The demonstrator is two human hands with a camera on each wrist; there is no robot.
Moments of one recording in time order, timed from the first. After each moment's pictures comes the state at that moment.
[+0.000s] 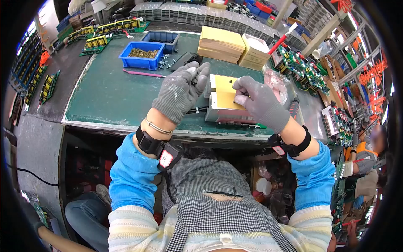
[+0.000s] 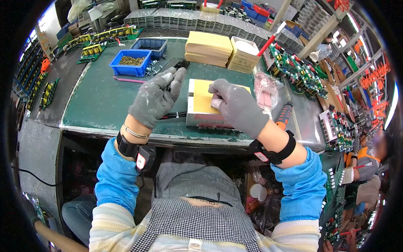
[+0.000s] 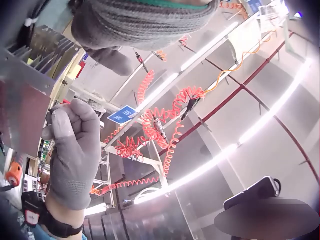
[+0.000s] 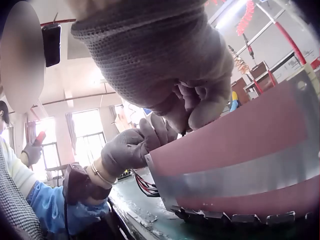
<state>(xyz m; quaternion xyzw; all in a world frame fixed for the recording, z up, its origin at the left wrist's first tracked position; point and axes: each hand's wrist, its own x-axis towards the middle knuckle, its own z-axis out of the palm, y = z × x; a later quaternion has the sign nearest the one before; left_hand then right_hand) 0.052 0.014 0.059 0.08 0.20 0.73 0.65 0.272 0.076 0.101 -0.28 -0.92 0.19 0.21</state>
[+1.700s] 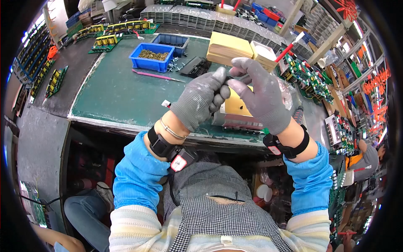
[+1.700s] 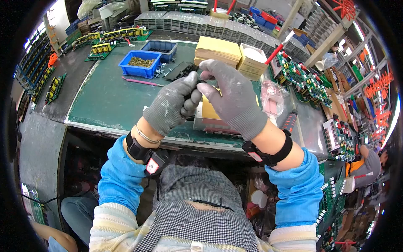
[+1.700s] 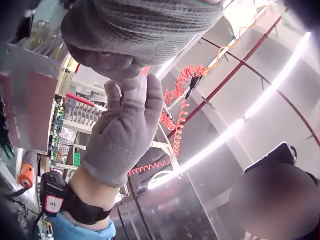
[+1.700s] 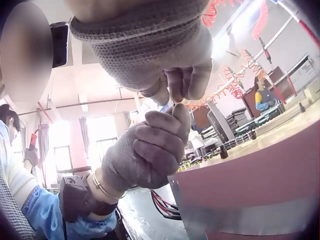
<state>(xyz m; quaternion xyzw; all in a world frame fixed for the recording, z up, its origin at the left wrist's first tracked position) 0.070 0.006 0.078 0.28 0.35 0.60 0.66 0.226 0.059 0.131 -0.21 -0.89 0.16 0.38</state>
